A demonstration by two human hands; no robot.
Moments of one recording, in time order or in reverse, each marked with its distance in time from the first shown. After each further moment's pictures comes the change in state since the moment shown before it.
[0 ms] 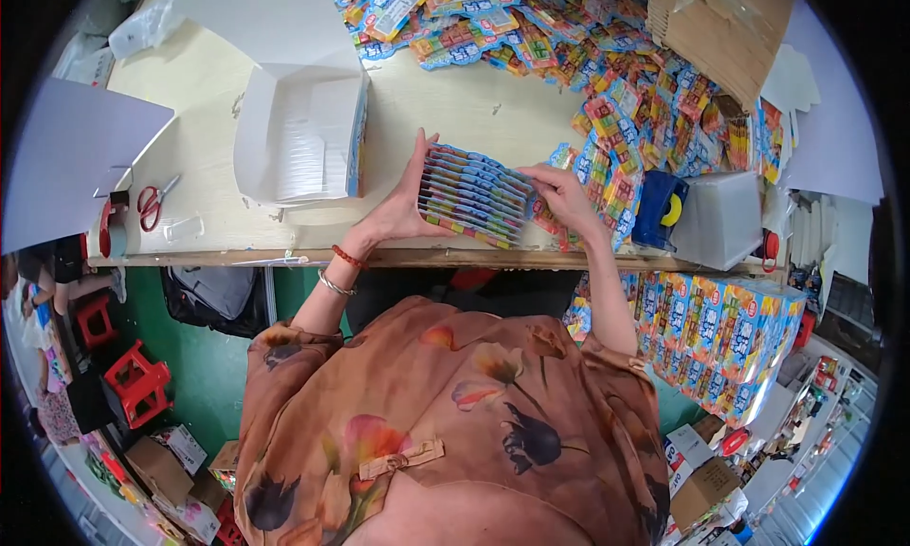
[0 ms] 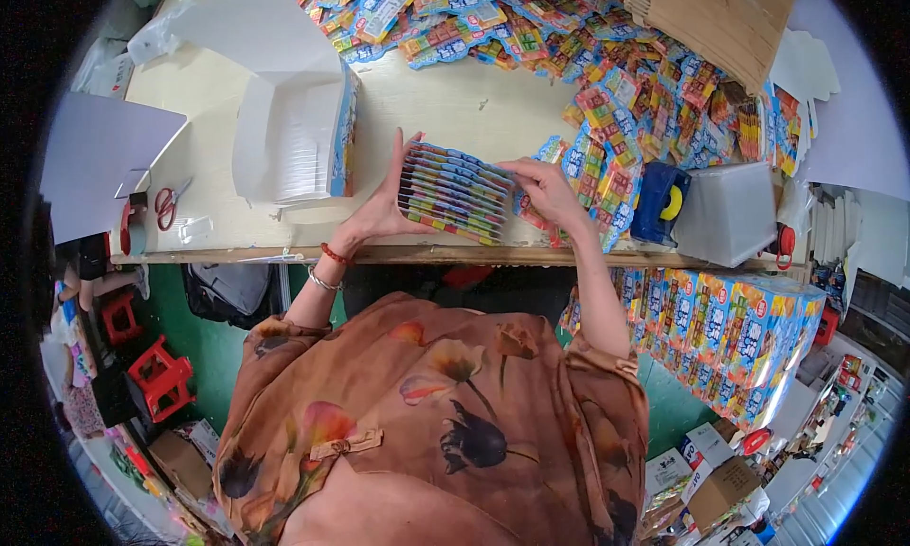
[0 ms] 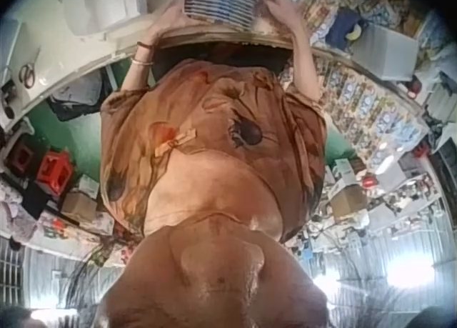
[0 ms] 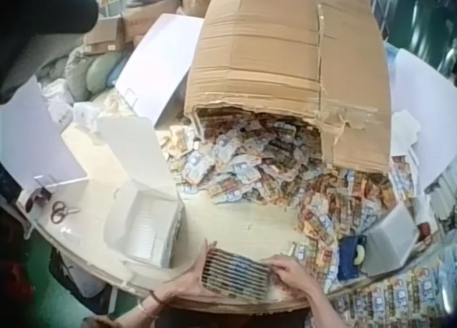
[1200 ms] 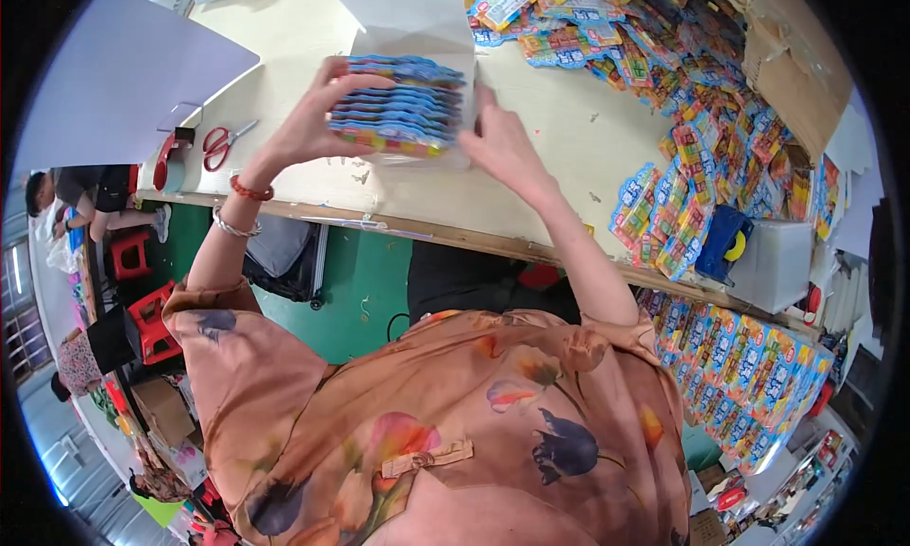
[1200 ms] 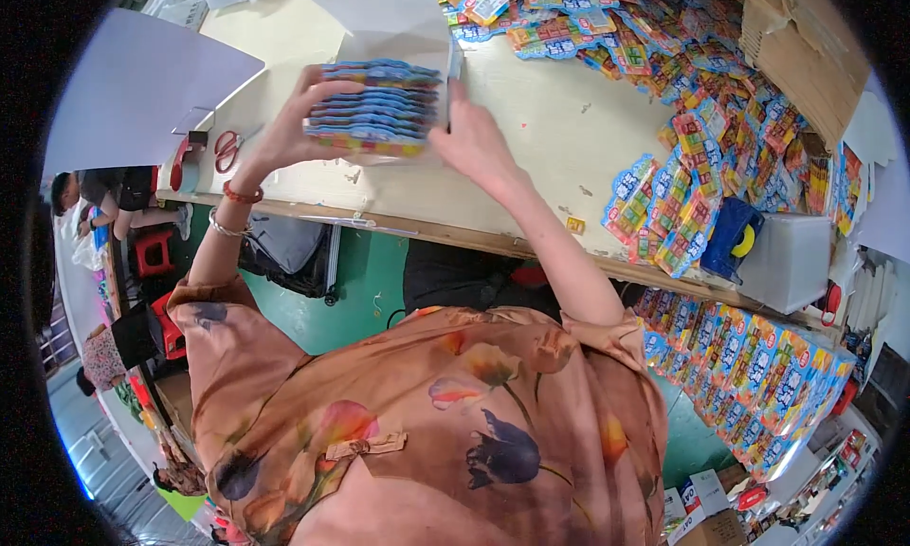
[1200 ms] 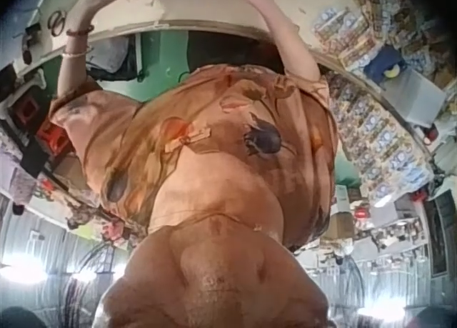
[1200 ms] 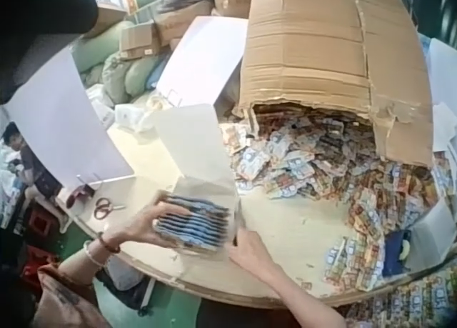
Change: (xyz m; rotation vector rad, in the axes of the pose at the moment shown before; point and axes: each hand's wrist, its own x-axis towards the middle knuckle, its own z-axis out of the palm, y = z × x) left_hand -0.047 0.065 -0.231 0.421 -0.045 -0.120; right_hand 0.124 -0.132 0.148 -0.116 0.019 0.025
